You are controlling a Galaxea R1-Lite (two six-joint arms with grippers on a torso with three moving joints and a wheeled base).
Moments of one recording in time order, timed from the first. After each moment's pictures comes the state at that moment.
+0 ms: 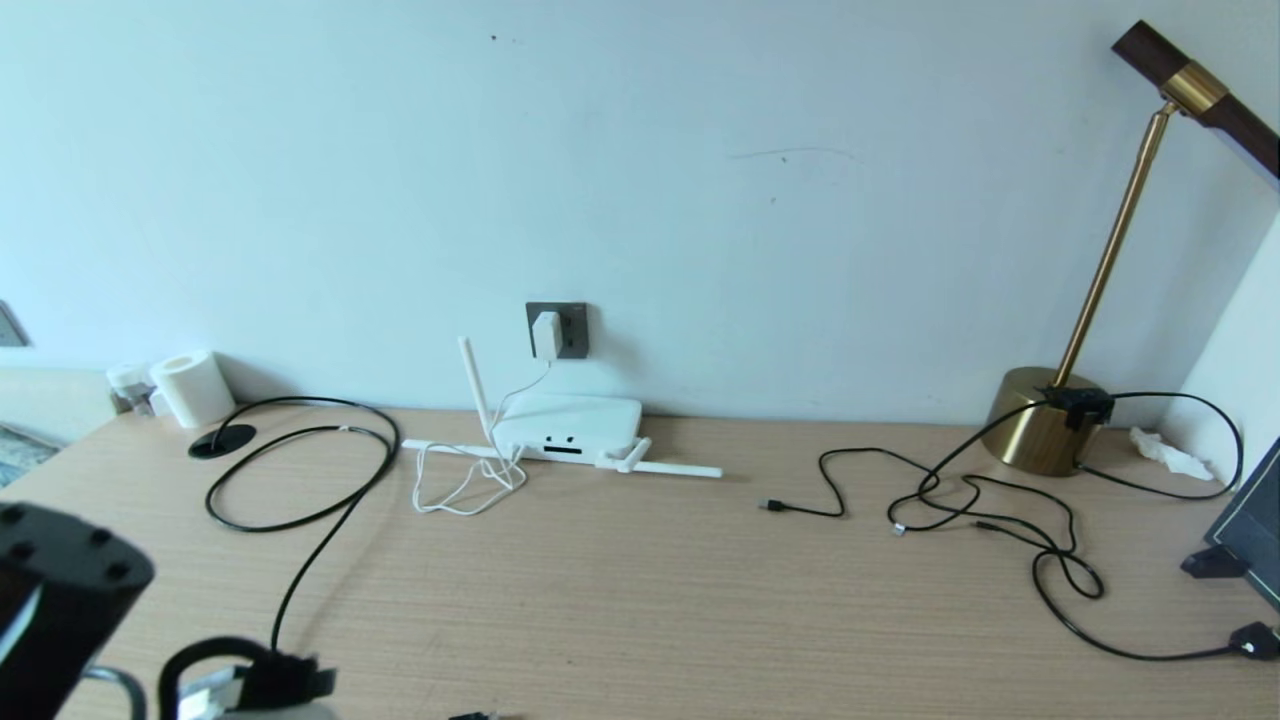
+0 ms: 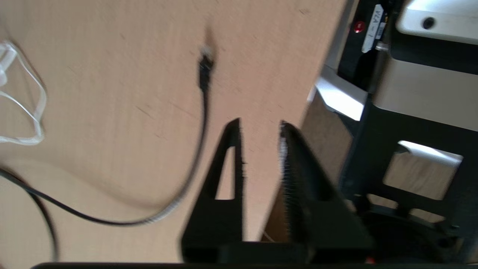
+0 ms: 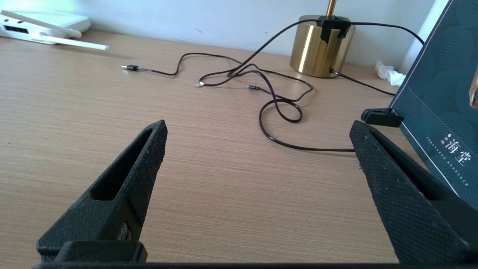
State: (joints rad) left arm -0.53 1.17 -0.70 0.51 -0.12 0.84; right arm 0.00 0.00 0.00 -0.03 0.01 -0.08
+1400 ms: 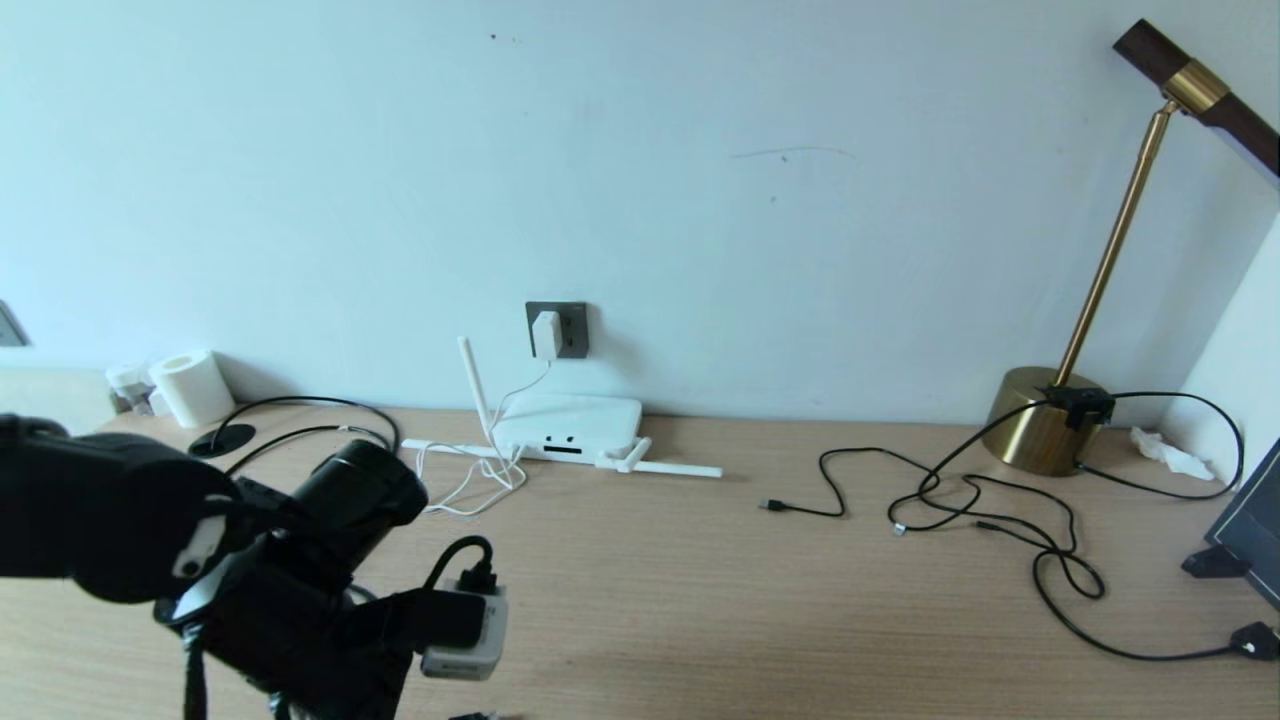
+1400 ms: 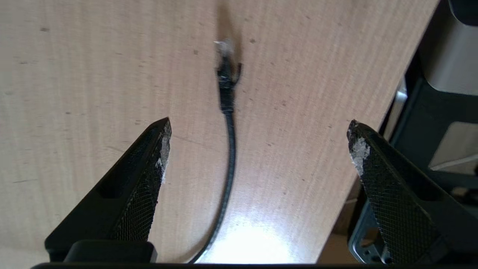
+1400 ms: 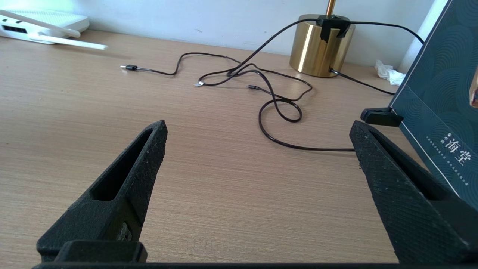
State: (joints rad) left arm -0.38 1.70 -0.88 0.55 -0.18 1.04; right arm 0.00 0.00 0.00 -0.03 0.02 -0.08
